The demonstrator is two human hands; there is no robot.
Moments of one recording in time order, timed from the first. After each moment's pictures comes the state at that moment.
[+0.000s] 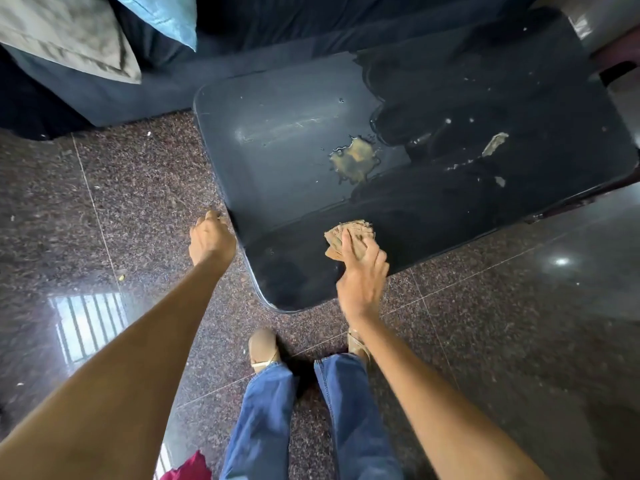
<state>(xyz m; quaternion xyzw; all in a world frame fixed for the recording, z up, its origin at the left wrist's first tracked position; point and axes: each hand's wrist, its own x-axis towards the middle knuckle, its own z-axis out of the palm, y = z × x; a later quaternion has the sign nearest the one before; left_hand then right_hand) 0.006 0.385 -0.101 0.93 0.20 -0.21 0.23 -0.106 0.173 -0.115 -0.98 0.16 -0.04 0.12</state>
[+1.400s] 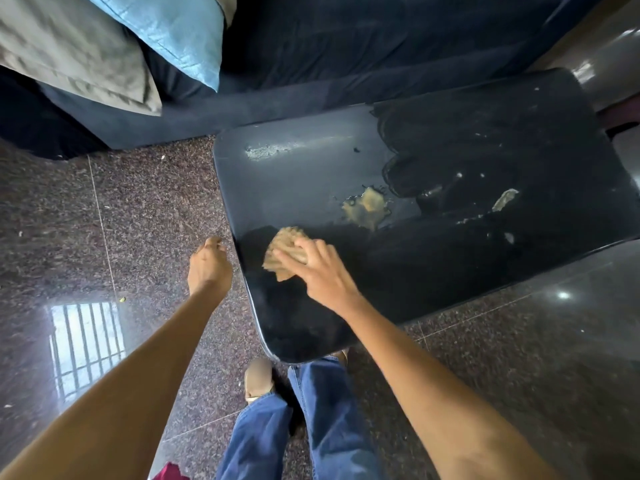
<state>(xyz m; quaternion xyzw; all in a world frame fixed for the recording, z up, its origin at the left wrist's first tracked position) 0.040 0.396 -0.095 0.92 0.21 -0.21 0.28 0.007 0.192 -0.119 -0.97 -0.23 0.00 0.10</state>
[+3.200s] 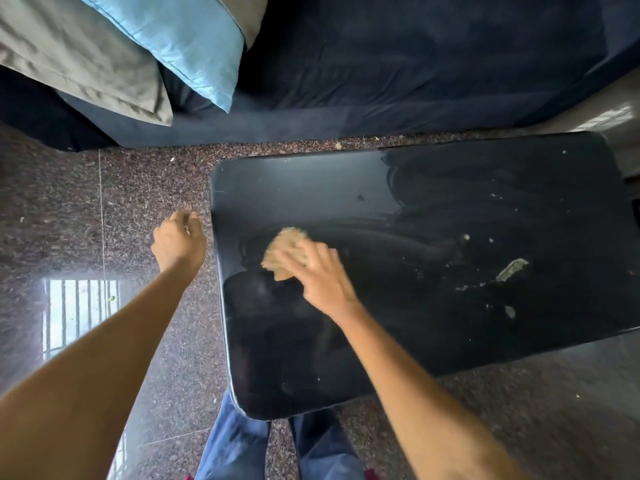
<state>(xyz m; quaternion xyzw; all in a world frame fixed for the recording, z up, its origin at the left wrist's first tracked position) 0.136 0.399 -0.082 0.91 0.30 -0.07 0.28 0.097 0.161 -0.109 -0.96 -0.25 0.08 0.12</state>
